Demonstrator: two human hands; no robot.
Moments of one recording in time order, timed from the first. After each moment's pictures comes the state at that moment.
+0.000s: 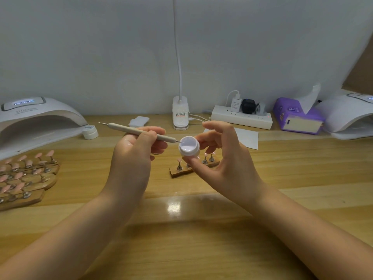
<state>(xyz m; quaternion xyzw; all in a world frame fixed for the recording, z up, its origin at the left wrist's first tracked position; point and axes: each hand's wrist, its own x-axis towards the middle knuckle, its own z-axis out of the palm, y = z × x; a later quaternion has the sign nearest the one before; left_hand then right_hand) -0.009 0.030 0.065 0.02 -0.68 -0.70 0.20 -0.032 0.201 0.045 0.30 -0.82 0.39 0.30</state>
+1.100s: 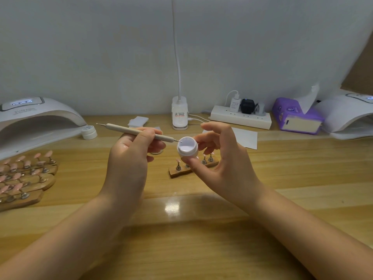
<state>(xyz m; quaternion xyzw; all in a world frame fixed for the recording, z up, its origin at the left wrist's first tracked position) -0.007 0.031 0.066 0.03 -0.65 -0.73 0.19 -0.033 0.199 0.044 0.30 -0.81 0.40 0.30</state>
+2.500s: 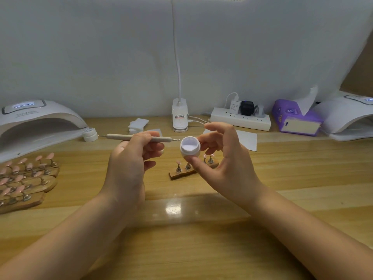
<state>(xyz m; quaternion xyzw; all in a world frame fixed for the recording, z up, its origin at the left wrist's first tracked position) -0.016 0.025 0.060 0.05 -0.62 -0.77 0.16 -0.034 0.203 0.044 0.29 -0.81 0.42 0.30</state>
